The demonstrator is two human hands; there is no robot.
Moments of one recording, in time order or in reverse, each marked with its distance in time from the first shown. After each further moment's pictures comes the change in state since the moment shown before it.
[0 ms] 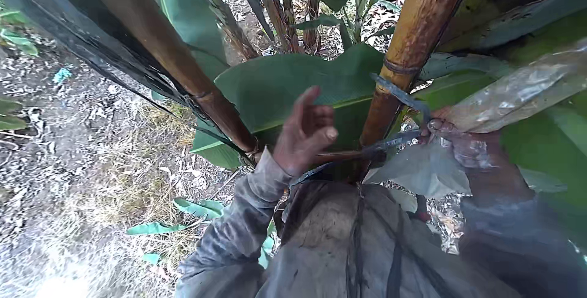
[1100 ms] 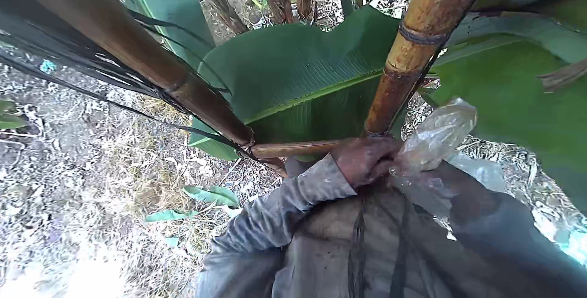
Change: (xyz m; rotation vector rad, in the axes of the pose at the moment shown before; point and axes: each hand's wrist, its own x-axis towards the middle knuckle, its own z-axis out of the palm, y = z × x) left_hand -0.004 -0.042 0.071 0.486 -0.537 0.155; right_hand -0.057 0.041 0.038 0.044 -0.375 0.374
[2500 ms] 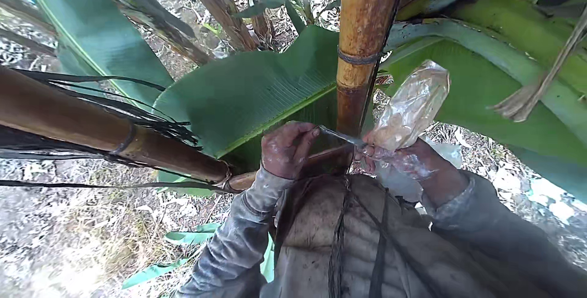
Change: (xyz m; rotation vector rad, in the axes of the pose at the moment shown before) left_hand -0.017 -0.045 -0.051 0.128 0.573 0.083; right_hand 0.019 -0.036 0.018 0.204 0.250 -0.146
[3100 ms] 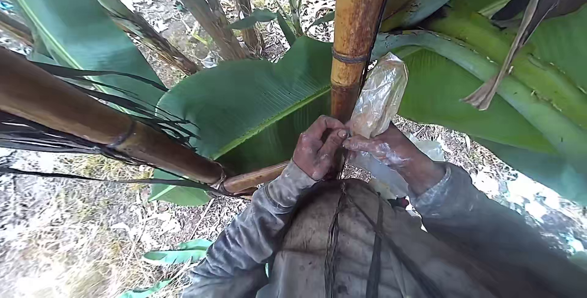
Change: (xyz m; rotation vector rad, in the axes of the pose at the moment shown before) left_hand 0.005 0.029 0.043 -0.601 -0.154 -0.238; right_hand 0.008 -0.018 0.029 -0.193 0.213 0.042
